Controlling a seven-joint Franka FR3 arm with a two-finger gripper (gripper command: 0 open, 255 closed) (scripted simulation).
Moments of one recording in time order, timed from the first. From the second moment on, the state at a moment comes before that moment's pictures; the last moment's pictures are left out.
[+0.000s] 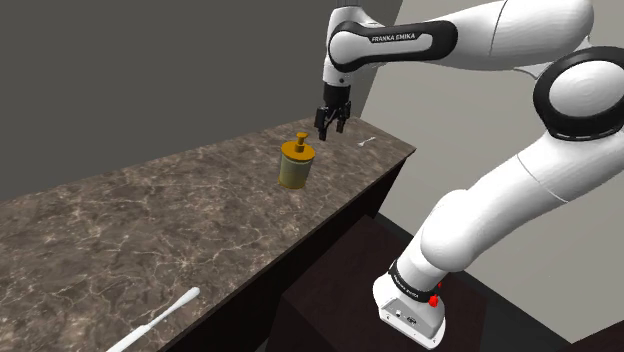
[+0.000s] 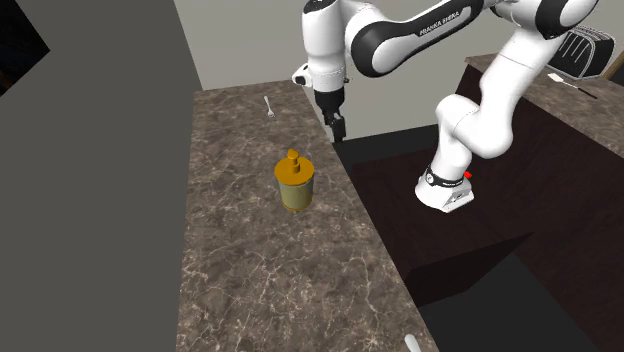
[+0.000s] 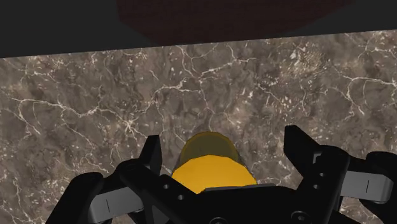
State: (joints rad) arm 0.02 -0.29 -0.13 -2.19 -0.10 1.75 -0.07
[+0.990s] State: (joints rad) arm 0.01 0.14 -0.16 -1.88 -0.03 1.88 -0.19
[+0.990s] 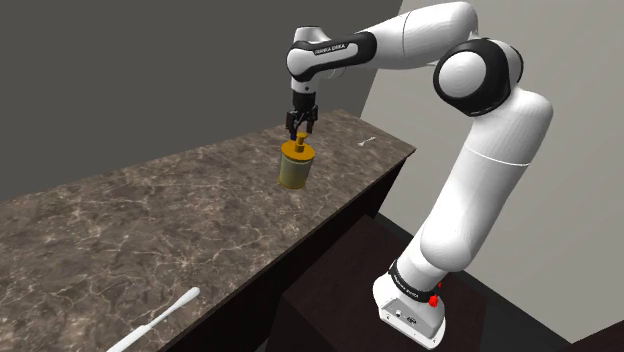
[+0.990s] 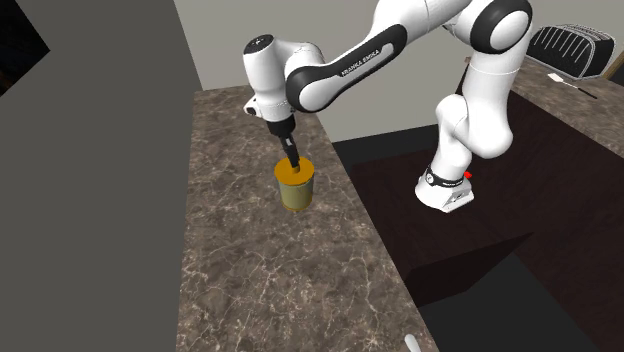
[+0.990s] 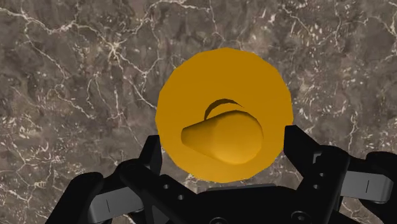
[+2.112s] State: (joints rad) arm 0.01 0.15 -0.16 -1.93 -0.03 1.92 -0.19
